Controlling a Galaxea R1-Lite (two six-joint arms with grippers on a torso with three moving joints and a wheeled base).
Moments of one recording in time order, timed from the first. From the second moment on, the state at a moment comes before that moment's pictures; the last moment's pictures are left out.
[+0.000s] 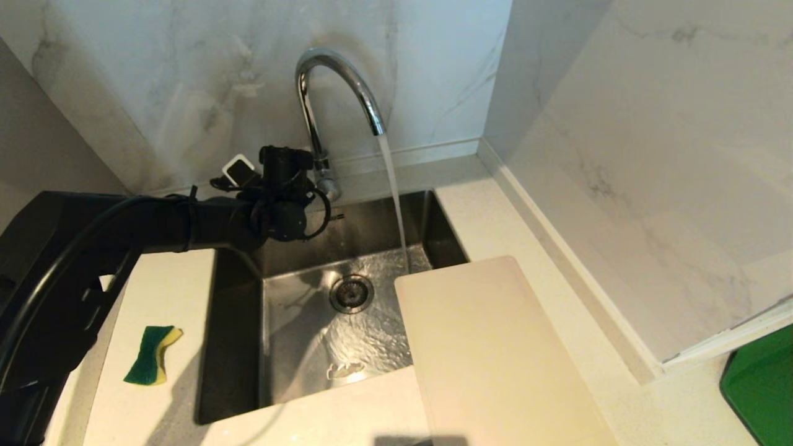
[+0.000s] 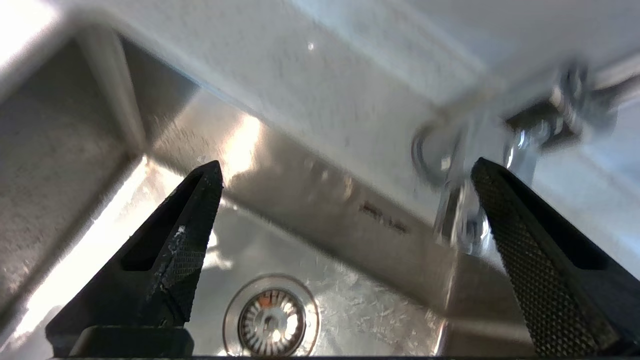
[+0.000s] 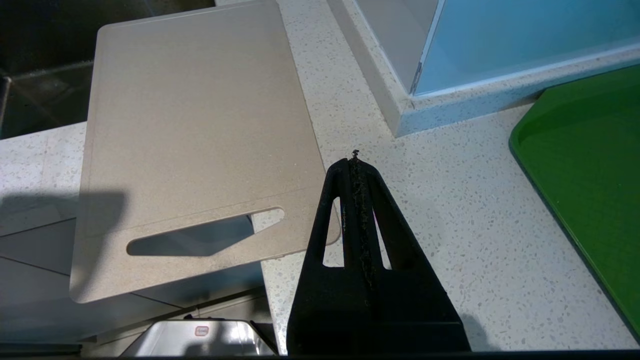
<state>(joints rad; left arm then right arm) -0.44 2.33 -1.97 -0.11 0.78 -0.85 0.00 0.00 0.00 0.00 0.00 0.03</state>
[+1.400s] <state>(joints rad) -0.32 1.80 -1.80 0.28 0.38 -0.57 0.00 0.00 0.00 0.00 0.00 0.03</state>
